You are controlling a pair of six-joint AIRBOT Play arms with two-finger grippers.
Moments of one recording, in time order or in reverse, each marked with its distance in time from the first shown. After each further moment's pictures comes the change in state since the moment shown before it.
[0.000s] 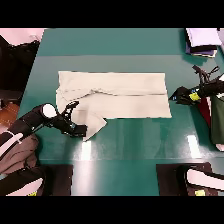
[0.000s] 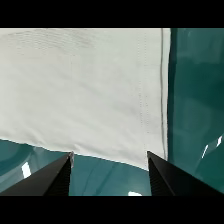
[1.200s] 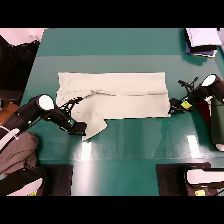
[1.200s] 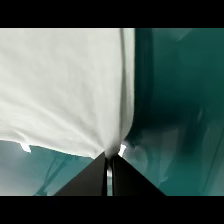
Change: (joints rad) left arm -0.005 0.015 0.132 0.007 -0.178 0.041; right arm 0.049 -0.184 -0.003 -0.134 0.085 0.013
